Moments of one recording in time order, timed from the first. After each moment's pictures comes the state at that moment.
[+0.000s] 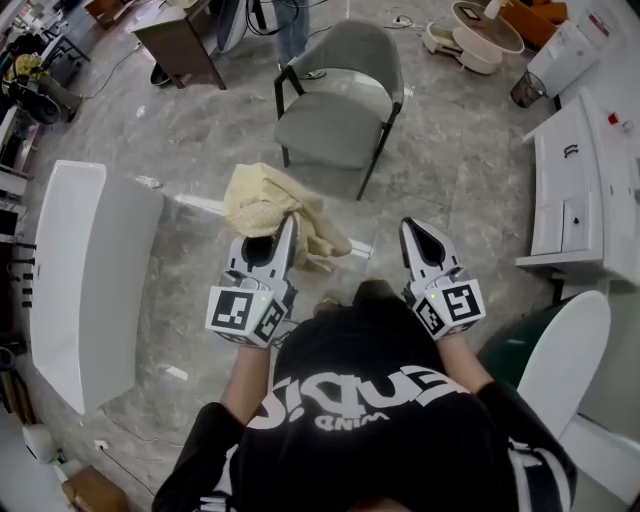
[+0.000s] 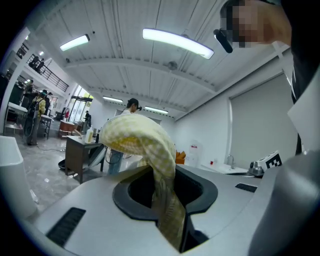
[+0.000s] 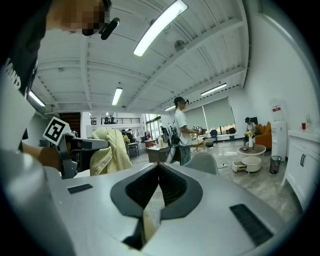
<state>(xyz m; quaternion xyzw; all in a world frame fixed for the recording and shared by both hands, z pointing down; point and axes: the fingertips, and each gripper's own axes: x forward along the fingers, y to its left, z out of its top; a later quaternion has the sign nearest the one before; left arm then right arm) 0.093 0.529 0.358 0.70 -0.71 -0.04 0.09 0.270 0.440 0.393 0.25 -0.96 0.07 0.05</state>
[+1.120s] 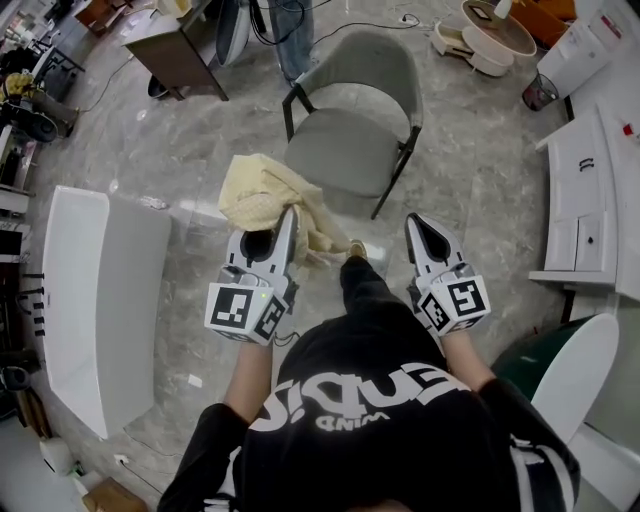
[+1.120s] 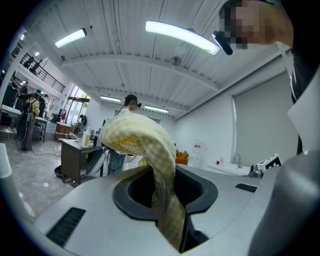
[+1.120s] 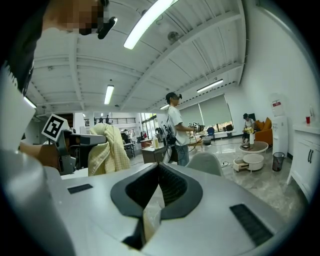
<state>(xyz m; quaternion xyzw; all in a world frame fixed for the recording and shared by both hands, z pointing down) -0.025 0.406 0.357 0.71 -0.70 -0.03 0.08 0.160 0.320 0.413 0.27 -0.96 0.09 0.05</state>
